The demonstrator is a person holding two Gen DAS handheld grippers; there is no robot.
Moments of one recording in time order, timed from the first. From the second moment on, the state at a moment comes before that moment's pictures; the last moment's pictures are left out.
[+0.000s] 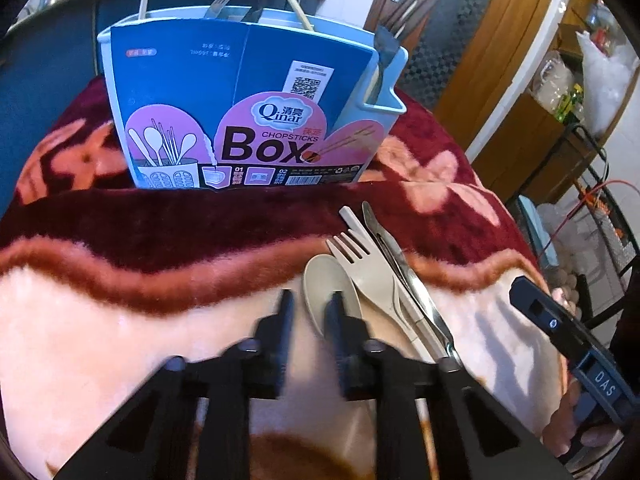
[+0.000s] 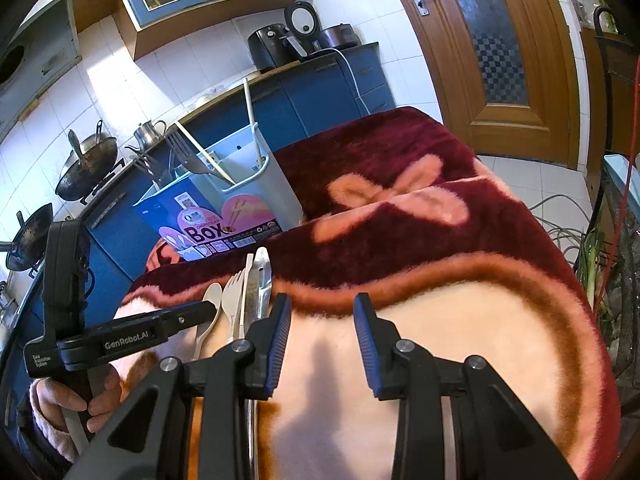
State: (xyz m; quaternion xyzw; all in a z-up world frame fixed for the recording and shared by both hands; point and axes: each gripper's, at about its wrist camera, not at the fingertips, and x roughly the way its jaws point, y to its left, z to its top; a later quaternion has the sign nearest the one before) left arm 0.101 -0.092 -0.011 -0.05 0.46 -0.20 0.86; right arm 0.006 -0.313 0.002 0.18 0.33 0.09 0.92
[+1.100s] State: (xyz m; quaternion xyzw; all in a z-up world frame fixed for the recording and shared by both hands) left arm 0.065 0.003 0.037 -0.09 0.31 -0.11 0.94; right arm 0.022 -0.223 0.009 0.11 0.39 0.18 0.90
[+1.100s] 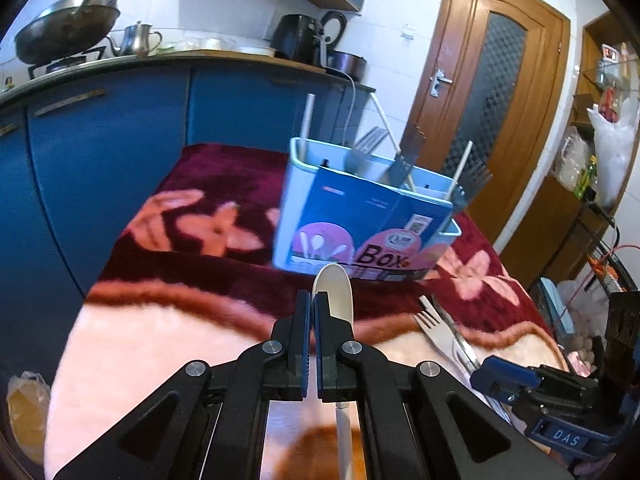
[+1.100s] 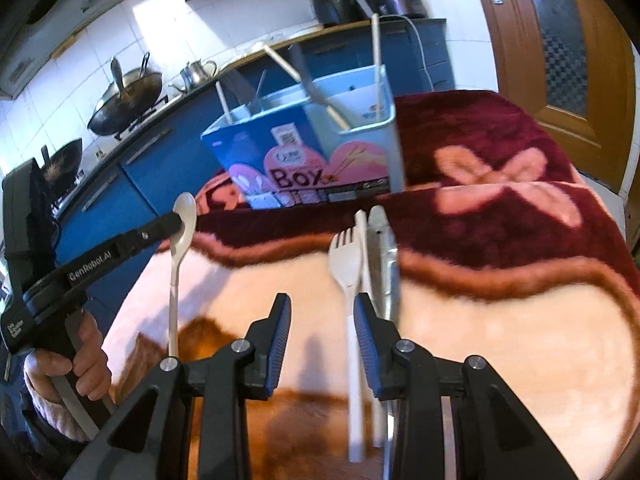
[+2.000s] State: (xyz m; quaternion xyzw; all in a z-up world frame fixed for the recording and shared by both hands) left arm 0.060 0.030 0.042 -0.11 0.28 -0.11 0.95; right arm 0.082 -0.192 -0.004 0.04 0.46 0.15 0.87
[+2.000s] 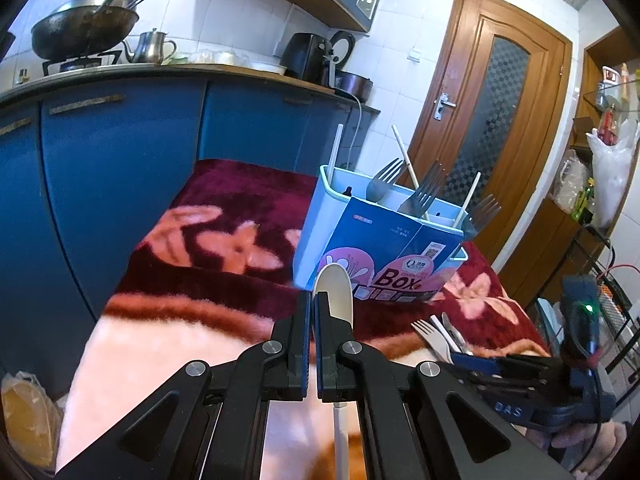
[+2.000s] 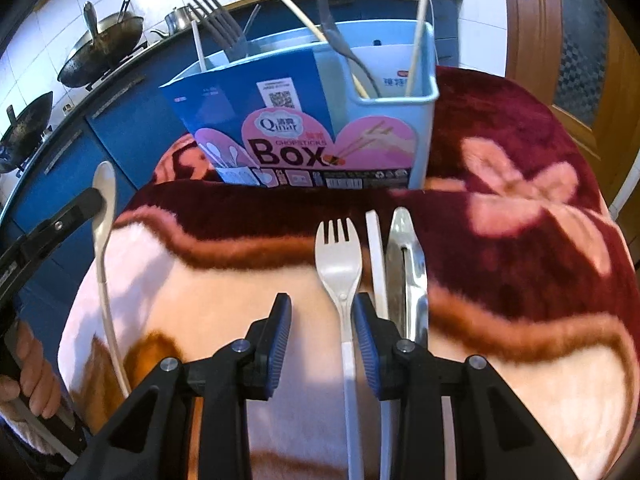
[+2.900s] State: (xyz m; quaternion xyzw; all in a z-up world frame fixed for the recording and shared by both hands) left arm 0.064 0.026 0.085 -0.08 0.22 -0.10 0.97; right arm 0.079 -0.199 0.021 0.04 0.38 0.19 0.91
